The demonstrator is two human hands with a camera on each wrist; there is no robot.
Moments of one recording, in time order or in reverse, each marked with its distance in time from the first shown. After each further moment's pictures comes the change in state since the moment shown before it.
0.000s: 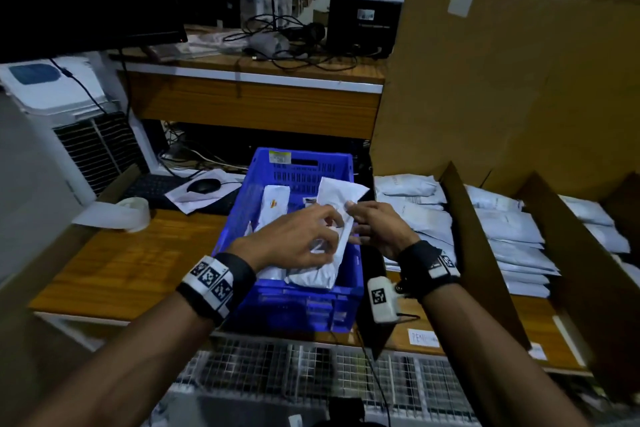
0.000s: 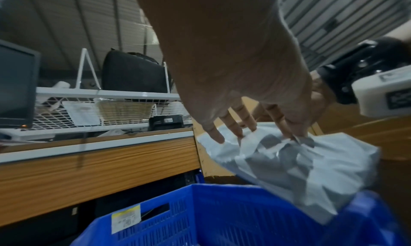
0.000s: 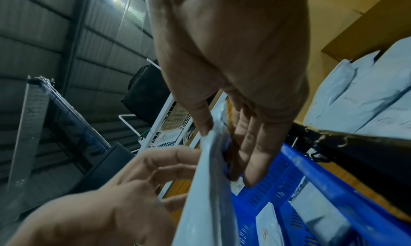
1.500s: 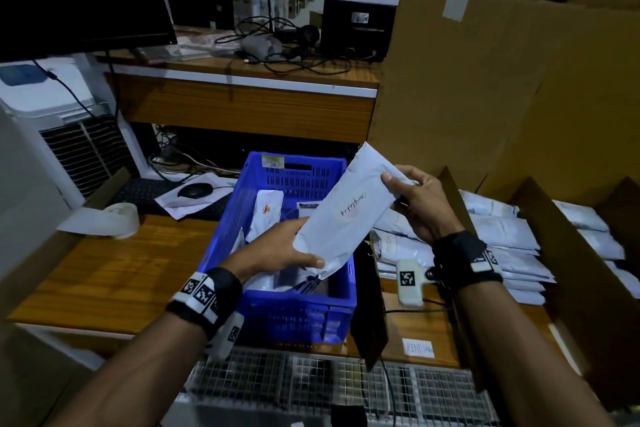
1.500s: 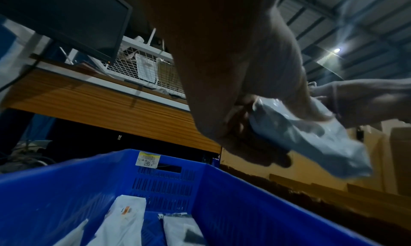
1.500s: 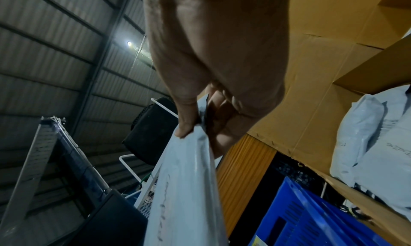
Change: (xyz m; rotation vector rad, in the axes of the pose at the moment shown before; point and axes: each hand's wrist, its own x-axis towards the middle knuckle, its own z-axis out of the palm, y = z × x) left_hand 0.000 -0.017 0.021 -0.732 0.100 -0.434; right_hand -0.006 -0.052 -0.064 0.169 0.150 -0.310
